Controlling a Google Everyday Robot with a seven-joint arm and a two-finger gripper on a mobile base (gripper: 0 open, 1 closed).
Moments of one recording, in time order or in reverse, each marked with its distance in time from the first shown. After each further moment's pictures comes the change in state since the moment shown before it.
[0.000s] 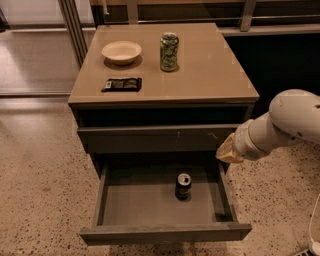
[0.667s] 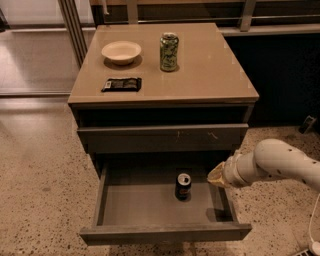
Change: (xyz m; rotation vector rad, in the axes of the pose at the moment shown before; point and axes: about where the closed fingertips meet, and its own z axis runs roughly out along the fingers) arm 0.058 0.023 0.125 -0.014 -0.092 0.063
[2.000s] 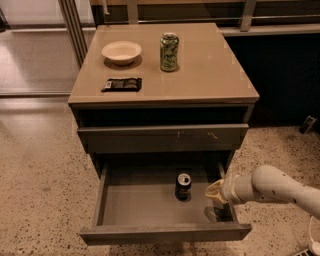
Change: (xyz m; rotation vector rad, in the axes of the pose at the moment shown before) arm 0.059 0.015 0.081 -0.010 -0.097 0.082
